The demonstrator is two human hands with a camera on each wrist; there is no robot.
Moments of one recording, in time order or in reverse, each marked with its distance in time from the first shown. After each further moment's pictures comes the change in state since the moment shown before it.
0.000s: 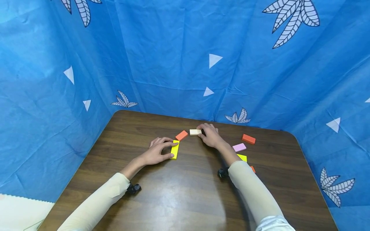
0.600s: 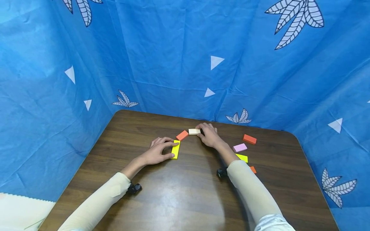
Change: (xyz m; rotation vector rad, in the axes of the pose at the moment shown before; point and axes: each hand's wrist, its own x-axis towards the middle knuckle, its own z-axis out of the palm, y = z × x) left_hand 0.002 0.000 -0.004 -0.007 -0.016 -0.007; right_hand 0.007 -0.006 0.003 -0.018 -0.031 0.017
